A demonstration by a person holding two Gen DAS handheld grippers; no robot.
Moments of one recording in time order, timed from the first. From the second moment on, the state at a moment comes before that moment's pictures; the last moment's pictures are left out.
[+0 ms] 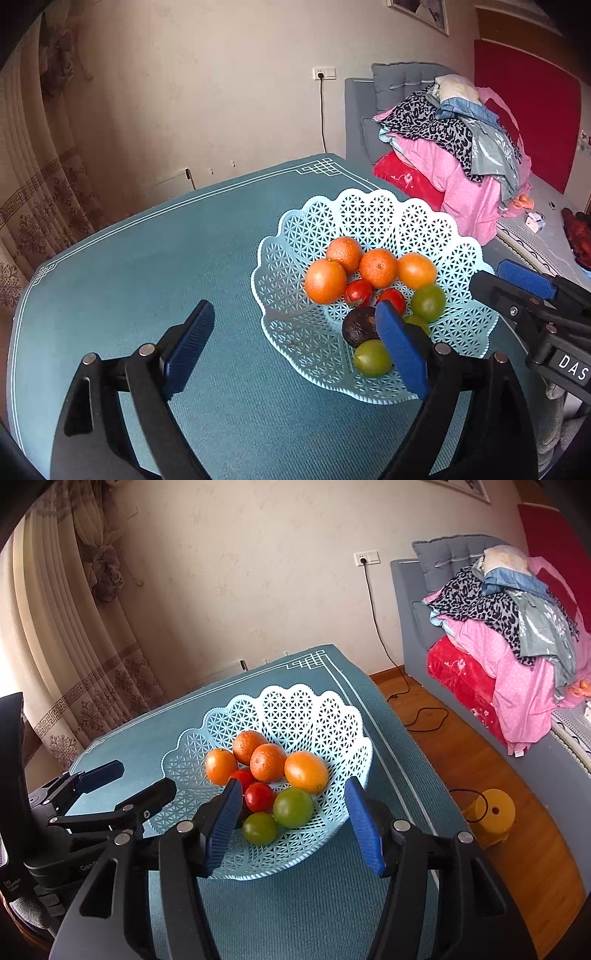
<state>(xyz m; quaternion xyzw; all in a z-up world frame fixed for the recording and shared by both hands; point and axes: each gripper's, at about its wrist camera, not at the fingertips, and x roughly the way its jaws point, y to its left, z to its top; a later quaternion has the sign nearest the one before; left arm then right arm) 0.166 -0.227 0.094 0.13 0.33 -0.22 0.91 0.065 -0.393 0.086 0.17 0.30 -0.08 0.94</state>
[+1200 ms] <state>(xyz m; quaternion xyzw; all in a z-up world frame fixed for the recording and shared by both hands) 0.096 -0.168 0.109 0.14 0.26 -0.12 0.95 0.029 -0.356 0.101 0.11 0.29 -0.12 0.94</state>
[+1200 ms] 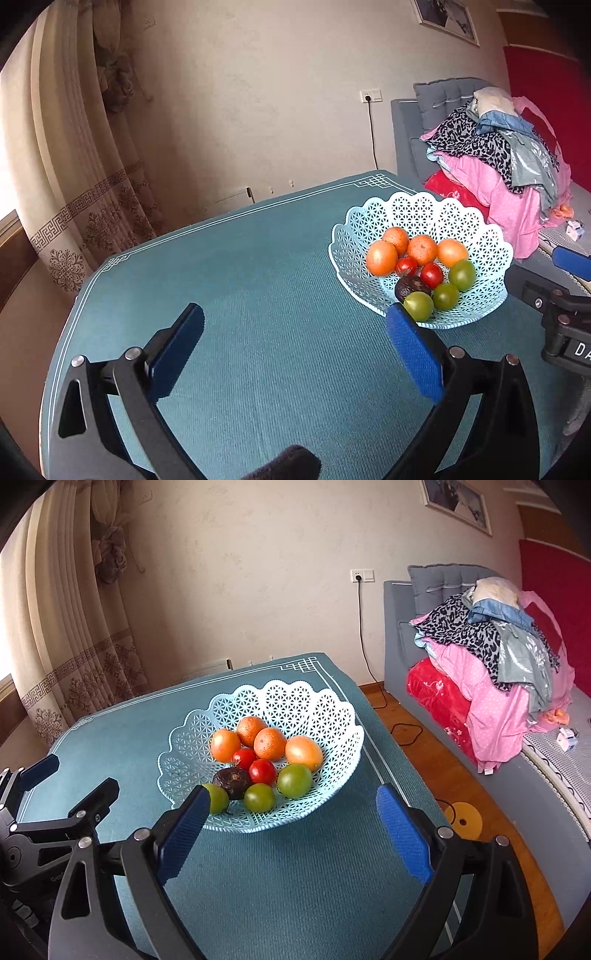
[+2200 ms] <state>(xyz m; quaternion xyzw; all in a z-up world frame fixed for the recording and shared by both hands) 0.086 -0.172 0.105 0.15 0.27 -0.12 0.94 0.022 -0.338 0.101 0.07 0.29 -0.13 0.95</state>
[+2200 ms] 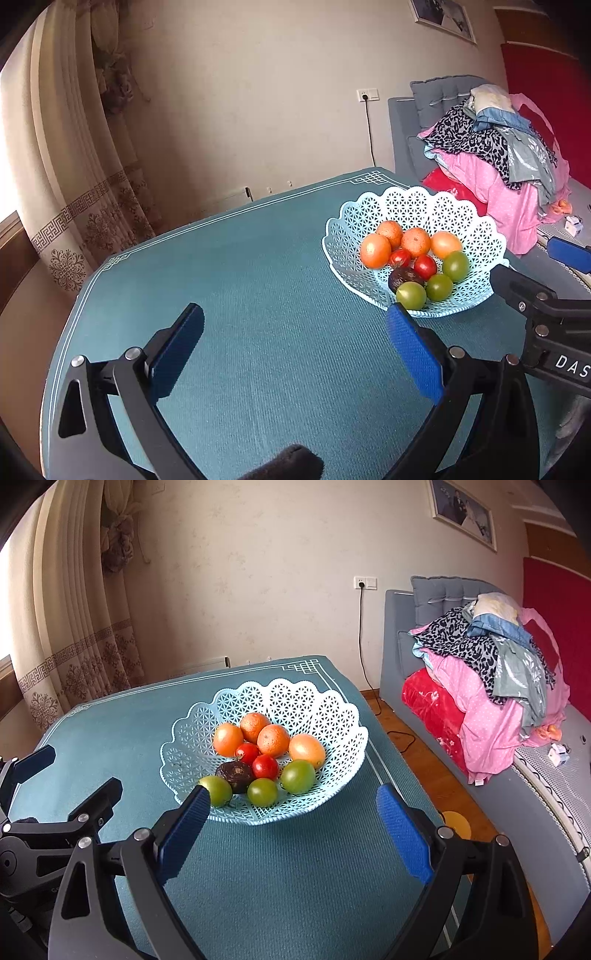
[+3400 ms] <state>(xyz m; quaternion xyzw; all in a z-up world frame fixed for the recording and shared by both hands) 0.100 -0.167 0.098 0.15 0.29 -0.12 0.94 0.032 -0.343 0.091 0.07 0.31 -0.13 0.94</state>
